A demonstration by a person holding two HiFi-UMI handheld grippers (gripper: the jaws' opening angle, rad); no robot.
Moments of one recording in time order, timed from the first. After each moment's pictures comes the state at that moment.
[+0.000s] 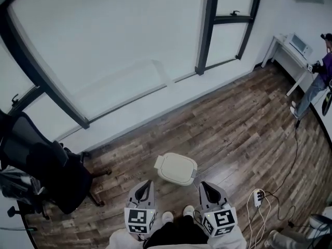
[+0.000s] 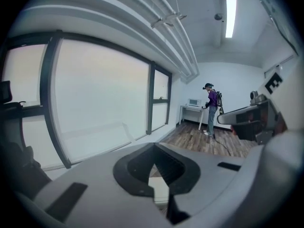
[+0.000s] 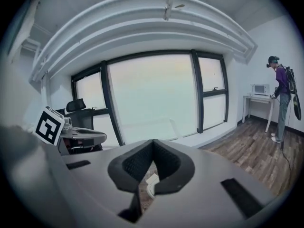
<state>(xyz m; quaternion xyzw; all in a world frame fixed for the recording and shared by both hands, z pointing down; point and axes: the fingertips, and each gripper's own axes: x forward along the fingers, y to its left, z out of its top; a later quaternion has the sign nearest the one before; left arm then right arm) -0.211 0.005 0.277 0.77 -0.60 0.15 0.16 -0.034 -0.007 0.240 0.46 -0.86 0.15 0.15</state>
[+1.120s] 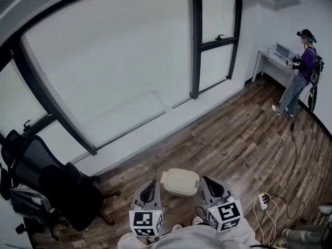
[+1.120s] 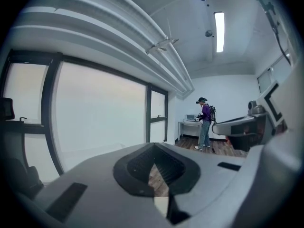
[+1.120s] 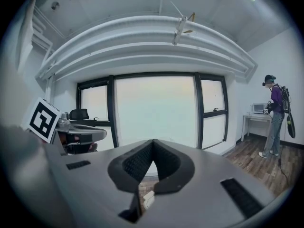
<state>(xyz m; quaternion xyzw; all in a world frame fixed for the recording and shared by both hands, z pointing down) -0.197 0.050 0.117 0.78 -0.61 0.08 0.08 -0.036 0.041 0.100 0.48 -0.87 0.07 0.09</state>
